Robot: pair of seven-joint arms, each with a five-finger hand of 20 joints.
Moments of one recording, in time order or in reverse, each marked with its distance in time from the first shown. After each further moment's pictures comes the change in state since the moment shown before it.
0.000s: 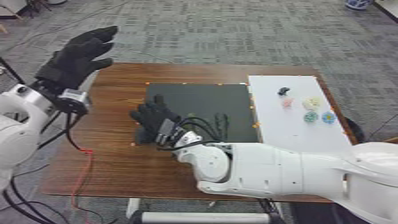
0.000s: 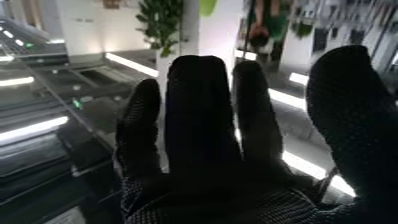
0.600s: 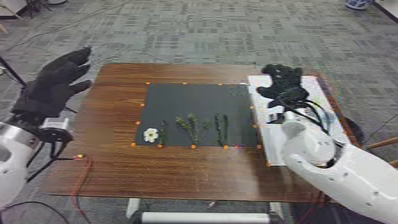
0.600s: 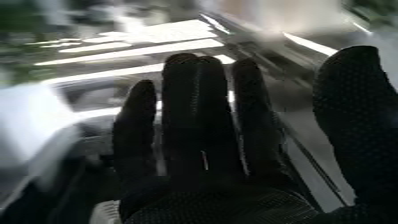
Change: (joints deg) left arm 22.0 -8.2 -15.2 -7.8 2.3 4.3 2.9; right arm -32.0 33.8 47.6 -12.0 -1.1 -4.0 8.0
